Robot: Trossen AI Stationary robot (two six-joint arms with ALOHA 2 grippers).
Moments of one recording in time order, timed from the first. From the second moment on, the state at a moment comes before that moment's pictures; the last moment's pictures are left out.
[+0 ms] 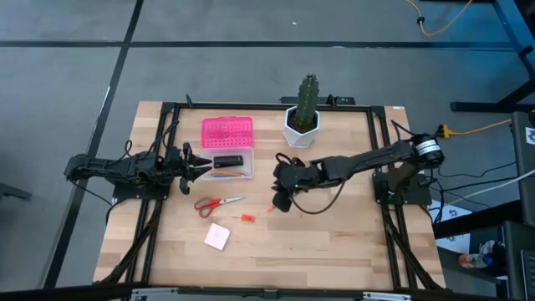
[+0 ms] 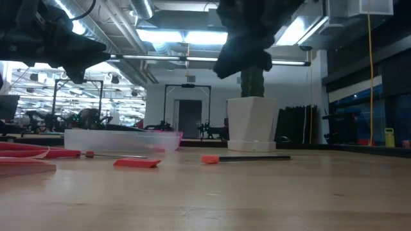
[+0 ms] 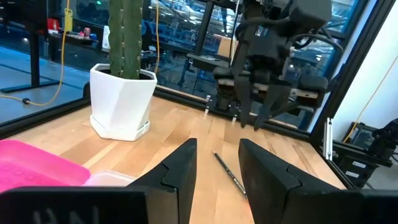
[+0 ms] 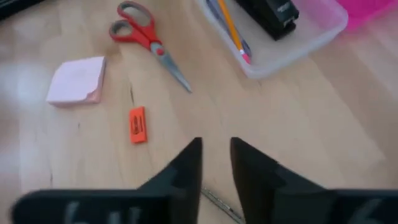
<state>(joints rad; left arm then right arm) -0.06 0.01 0.01 0.04 -0.23 -0.28 0.17 1.69 1.22 -0.38 0.19 0.56</state>
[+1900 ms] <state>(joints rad) -0.06 0.01 0.01 0.04 -0.22 -0.28 0.18 2.13 1.46 -0.59 0.00 0.00</state>
